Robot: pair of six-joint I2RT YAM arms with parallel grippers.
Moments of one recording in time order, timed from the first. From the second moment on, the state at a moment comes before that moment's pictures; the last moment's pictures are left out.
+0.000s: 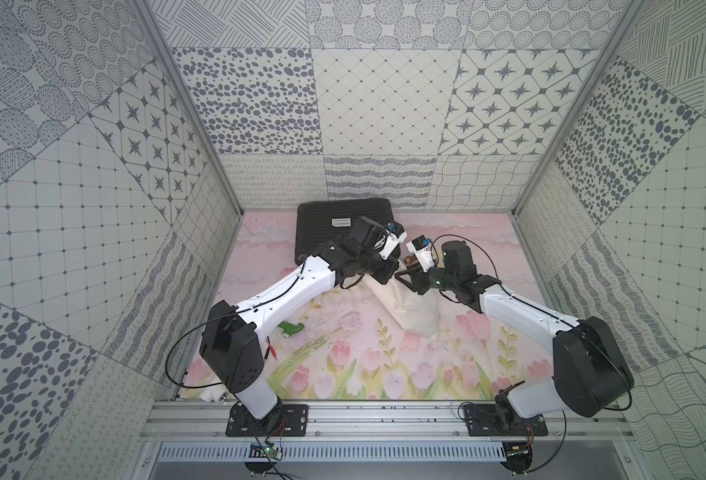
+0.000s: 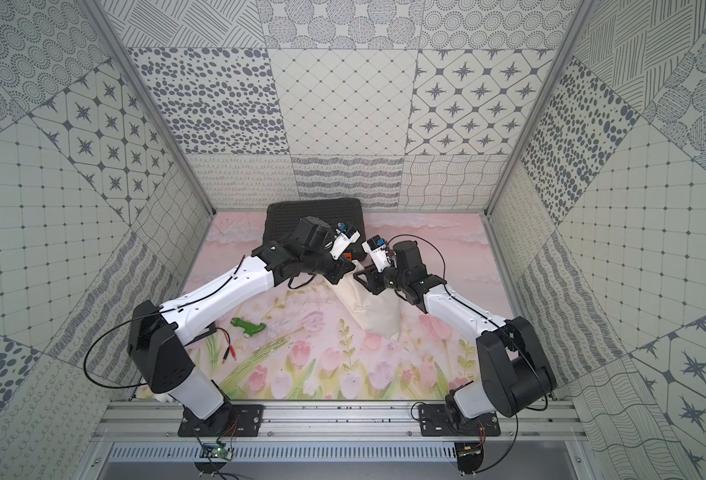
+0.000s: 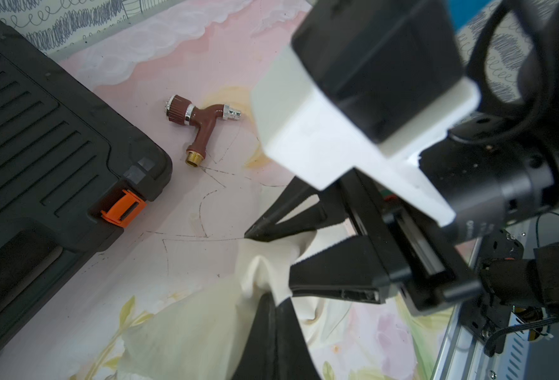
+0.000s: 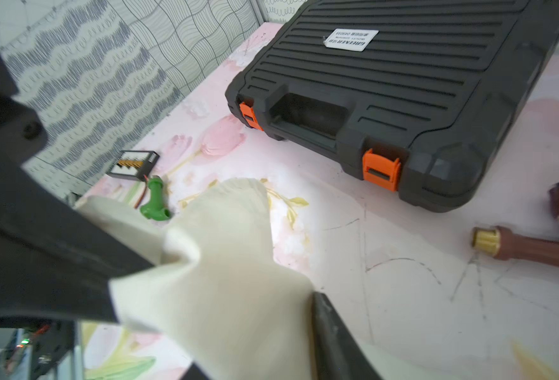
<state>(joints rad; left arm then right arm) -0.66 1.66 1.49 -0.58 0.25 0.00 0.45 1.46 0.90 0.01 -0.54 0.09</state>
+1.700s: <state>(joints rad) -0.39 1.78 0.92 0.70 0.74 -0.90 0.43 1.28 0.73 0.24 -0.57 0.31</state>
